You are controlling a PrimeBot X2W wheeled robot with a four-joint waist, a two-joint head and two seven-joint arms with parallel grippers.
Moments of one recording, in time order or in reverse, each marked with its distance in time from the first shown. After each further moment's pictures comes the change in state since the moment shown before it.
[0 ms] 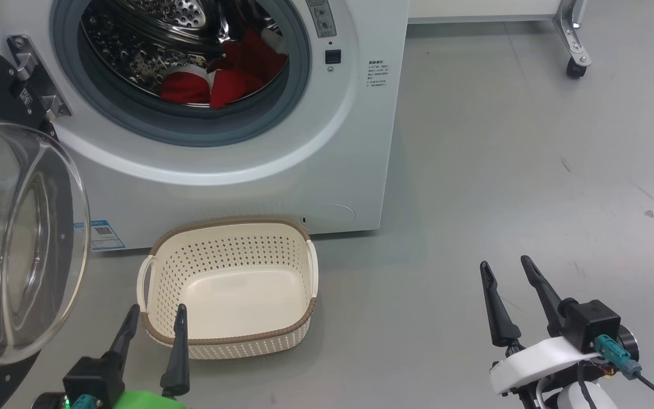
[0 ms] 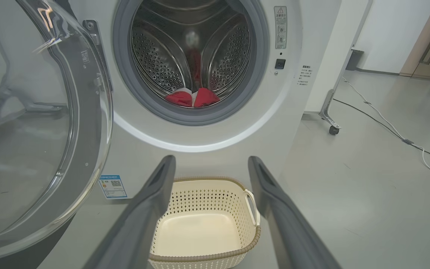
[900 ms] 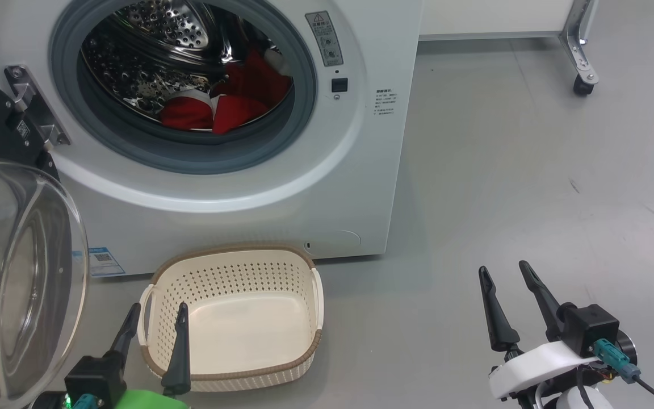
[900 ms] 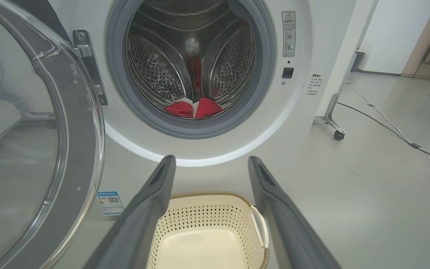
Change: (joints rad) left arm 0.001 -0.003 -0.001 -0.008 0.017 0.005 0.009; right arm 0.011 0.000 0.005 0.002 0.009 0.000 0.000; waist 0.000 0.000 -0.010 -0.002
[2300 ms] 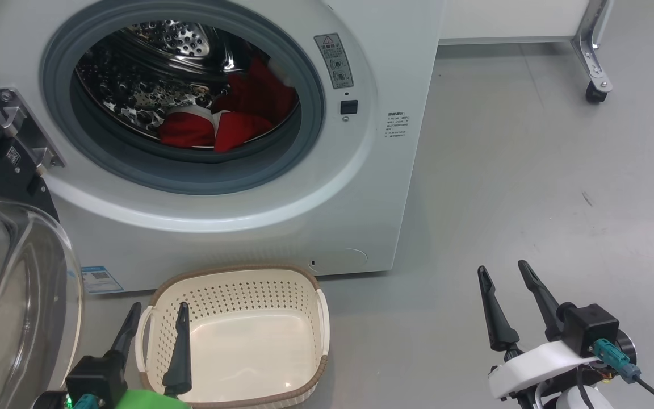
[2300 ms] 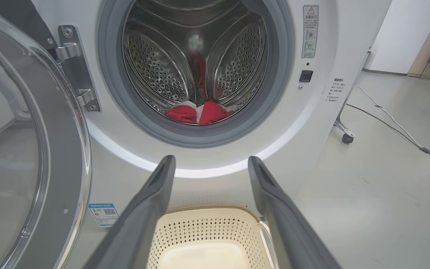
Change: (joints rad) left arm 0.000 -0.004 0.000 -0.004 0.000 0.004 0.000; right arm 0.000 0.000 0.005 -0.002 0.001 0.000 0.000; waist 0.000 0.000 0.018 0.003
